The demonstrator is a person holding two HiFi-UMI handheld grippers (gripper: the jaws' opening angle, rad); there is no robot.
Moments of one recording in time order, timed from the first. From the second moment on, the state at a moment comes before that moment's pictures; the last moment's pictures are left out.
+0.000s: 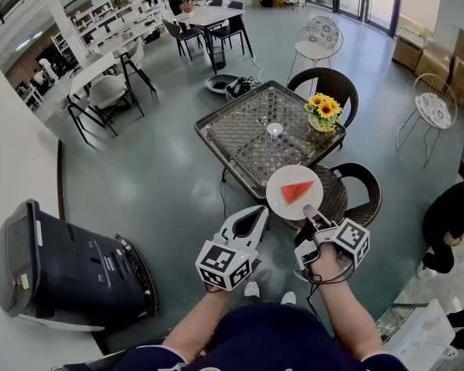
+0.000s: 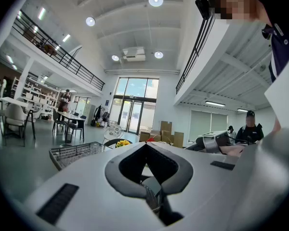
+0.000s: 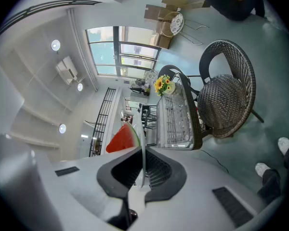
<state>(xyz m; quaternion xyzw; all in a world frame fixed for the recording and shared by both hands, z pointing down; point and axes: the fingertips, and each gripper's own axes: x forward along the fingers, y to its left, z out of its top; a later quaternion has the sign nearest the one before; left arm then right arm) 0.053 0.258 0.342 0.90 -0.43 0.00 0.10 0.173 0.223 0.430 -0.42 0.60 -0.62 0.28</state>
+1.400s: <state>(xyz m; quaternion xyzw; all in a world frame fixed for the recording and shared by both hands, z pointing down) 0.013 0.242 0.354 0.91 -0.40 0.01 0.11 0.136 0.209 0.433 -0.44 0.58 -0.61 0.30</state>
